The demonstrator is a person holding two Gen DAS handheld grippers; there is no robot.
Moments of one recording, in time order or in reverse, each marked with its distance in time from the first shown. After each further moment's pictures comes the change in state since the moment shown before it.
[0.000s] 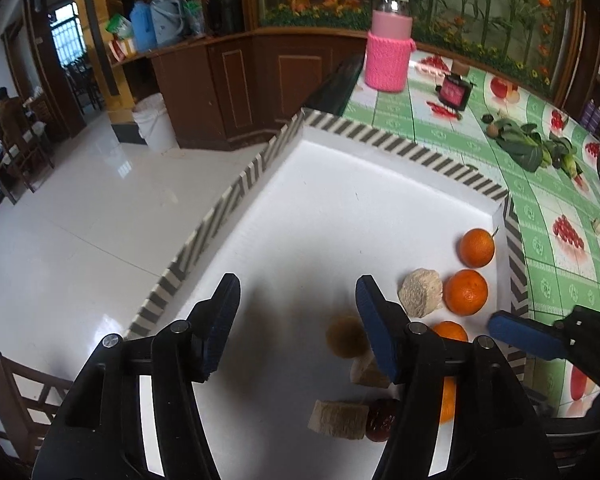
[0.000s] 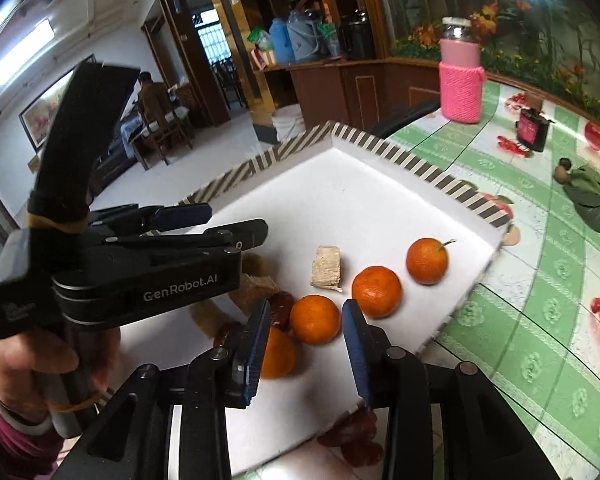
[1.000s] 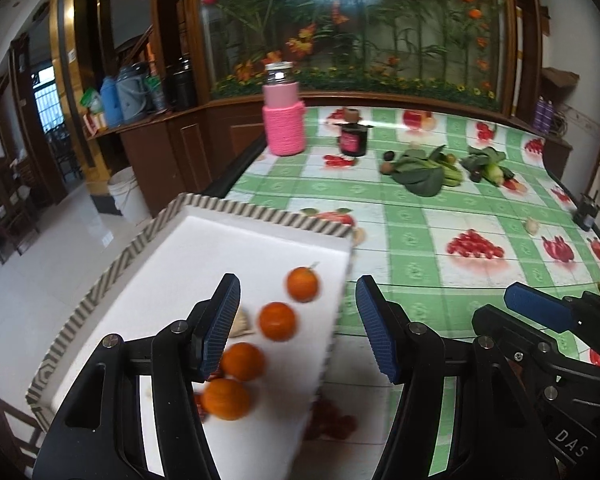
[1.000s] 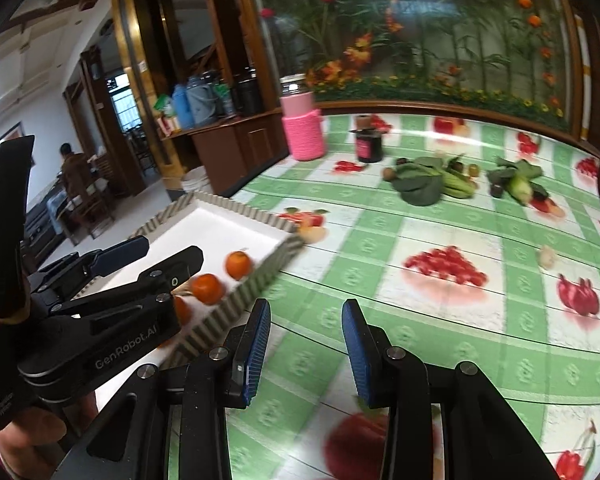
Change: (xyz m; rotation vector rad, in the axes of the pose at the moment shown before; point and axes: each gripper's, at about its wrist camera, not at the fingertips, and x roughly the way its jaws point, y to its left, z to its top) left arm -0.067 -0.135 -0.017 0.119 -0.234 -0.071; right arm -0.121 -0.081 -0.052 0.205 -0.195 -0.296
